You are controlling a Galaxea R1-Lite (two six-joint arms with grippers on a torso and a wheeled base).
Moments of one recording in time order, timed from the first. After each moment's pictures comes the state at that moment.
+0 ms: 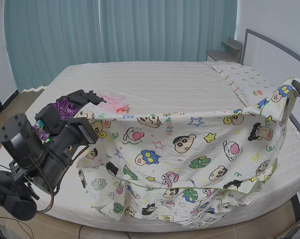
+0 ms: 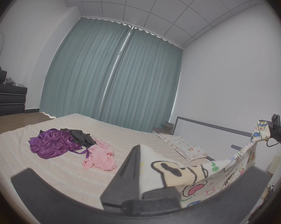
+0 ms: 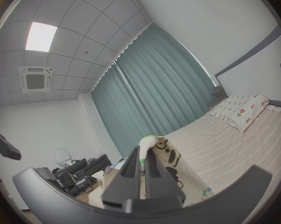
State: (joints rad) left arm -0.60 1.63 -0.47 -1.30 0.40 -0.21; right arm 0.19 1.06 -0.50 -0.83 0.23 0.55
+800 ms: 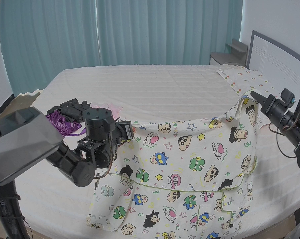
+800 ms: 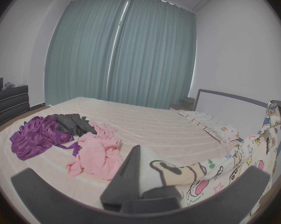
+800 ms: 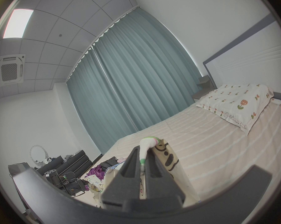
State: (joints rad) left arm -0.51 2.18 -0.97 -1.05 0.39 -0.24; right arm 0.10 1.72 -0.59 -1.23 0.22 0.52
